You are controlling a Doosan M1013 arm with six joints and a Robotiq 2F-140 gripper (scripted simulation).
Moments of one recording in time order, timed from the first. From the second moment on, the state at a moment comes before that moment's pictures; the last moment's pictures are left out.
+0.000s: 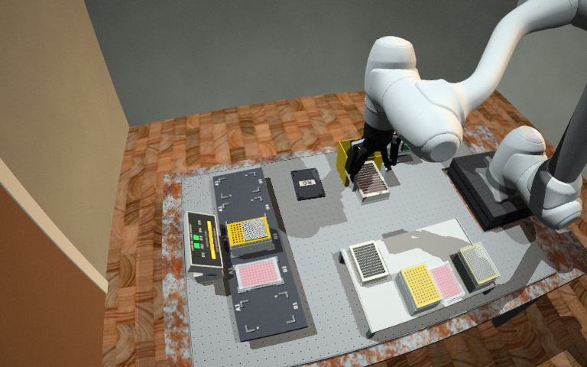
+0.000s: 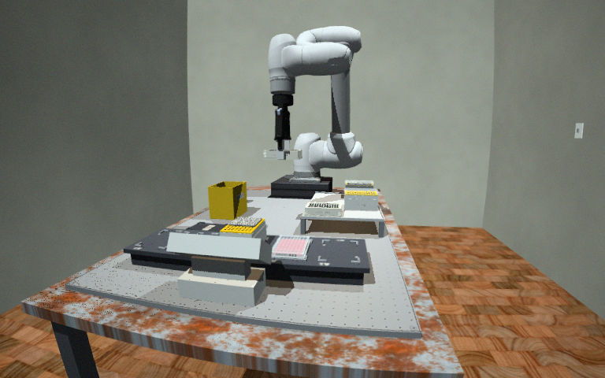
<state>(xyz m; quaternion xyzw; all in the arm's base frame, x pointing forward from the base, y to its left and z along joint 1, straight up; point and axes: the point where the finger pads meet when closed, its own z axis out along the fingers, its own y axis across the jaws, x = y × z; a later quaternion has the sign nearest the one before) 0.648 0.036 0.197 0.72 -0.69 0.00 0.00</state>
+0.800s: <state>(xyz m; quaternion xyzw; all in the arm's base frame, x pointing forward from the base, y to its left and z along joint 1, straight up) 0.699 0.038 0.197 0.72 -0.69 0.00 0.00</state>
